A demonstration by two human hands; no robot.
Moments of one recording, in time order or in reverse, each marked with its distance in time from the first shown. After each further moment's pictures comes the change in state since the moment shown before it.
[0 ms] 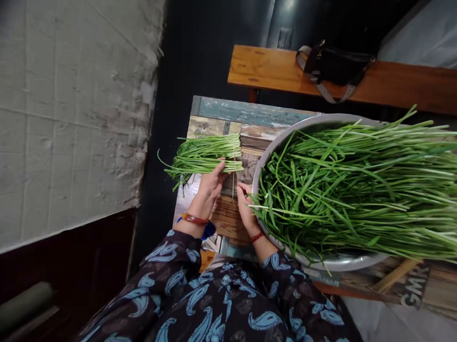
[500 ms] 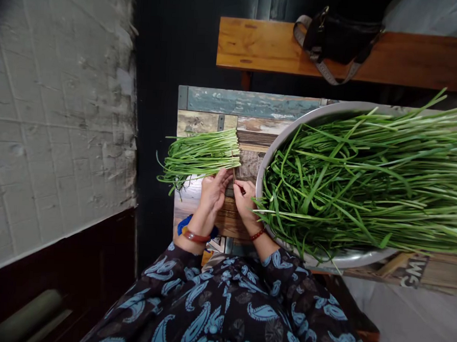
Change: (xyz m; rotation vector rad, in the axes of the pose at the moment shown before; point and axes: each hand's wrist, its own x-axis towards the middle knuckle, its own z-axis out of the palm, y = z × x) left_hand -0.013 -0.010 -0.002 0.021 -0.013 -0.024; right_hand 0.011 0.003 0.014 -0.156 -0.018 -0.113
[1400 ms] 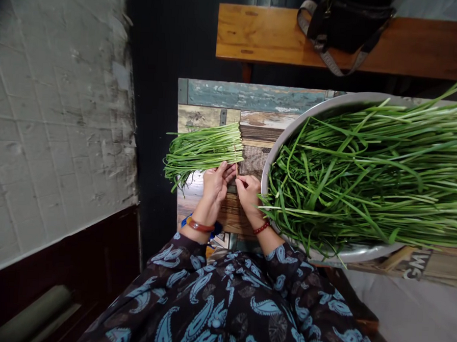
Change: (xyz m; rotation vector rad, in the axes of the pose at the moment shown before) left_hand 0.012 0.002 0.000 0.032 0.062 -0.130; right_hand 0.007 -0.001 0.002 -0.087 -0.029 0.038
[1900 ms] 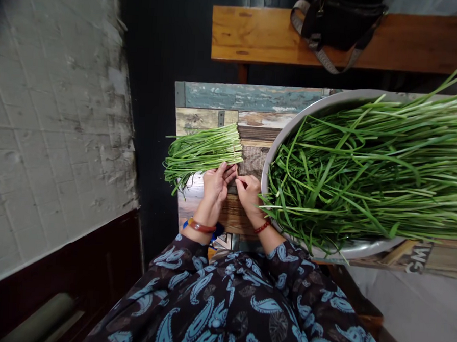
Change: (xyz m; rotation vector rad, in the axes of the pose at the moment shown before) left_hand -0.001 0.003 0.002 0.000 0.003 -0.002; right_hand 0.001 -0.003 0.000 -0.037 -0.002 -0.036
